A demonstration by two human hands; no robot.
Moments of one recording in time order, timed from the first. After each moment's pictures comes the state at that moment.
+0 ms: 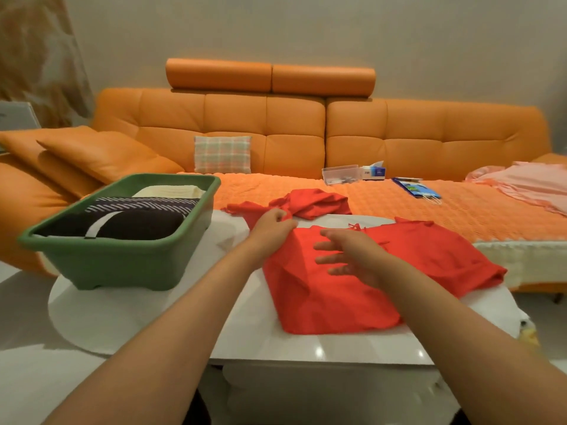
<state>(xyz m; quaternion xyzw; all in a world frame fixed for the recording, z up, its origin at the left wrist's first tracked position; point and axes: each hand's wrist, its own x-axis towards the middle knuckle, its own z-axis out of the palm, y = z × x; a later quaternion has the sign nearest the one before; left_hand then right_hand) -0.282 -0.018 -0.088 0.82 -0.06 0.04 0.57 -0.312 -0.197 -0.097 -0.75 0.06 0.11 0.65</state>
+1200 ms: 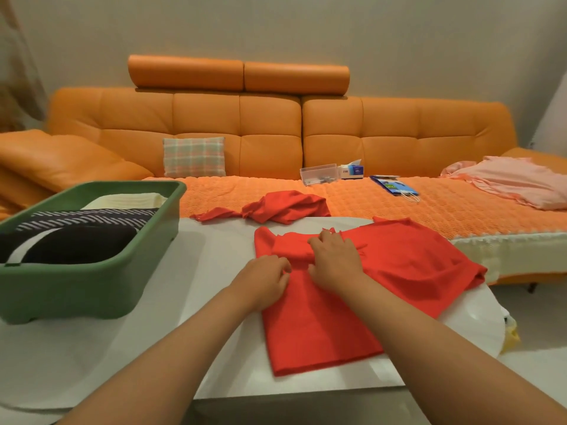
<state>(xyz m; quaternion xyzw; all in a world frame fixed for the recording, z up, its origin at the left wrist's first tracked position) -0.251 -0.047 -0.170 0.95 -0.28 0.08 0.15 -0.254 -0.227 -0.155 -0.99 -0.04 -0.15 -0.05</state>
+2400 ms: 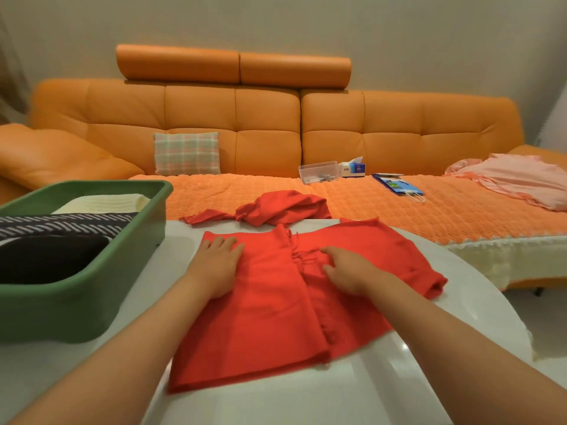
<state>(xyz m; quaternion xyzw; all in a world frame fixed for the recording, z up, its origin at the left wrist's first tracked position) -0.174 0.009 -0.176 0.98 -0.16 0.06 -0.08 -0.208 -0.275 -0.166 -0.99 -0.03 0.03 0.15</state>
